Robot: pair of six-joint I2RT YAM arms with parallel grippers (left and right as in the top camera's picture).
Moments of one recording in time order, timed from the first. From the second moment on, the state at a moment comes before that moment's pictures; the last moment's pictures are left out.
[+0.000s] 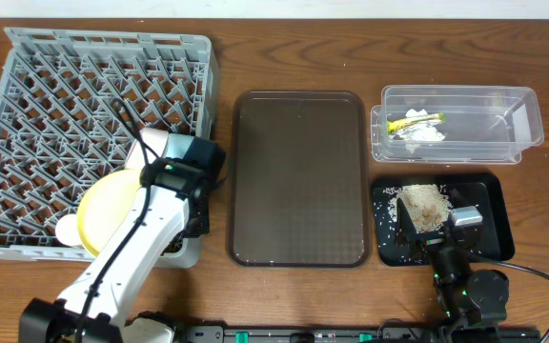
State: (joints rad) left arm -0.33 1.40 0.95 -1.19 -0.34 -0.43; right arm 0.10 0.02 0.01 -0.06 -0.10 0.07
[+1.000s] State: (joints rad) left arm -0.34 1.36 1.14 -1.22 -0.32 -0.28; right arm 0.10 0.02 0.01 -0.06 -0.10 0.07
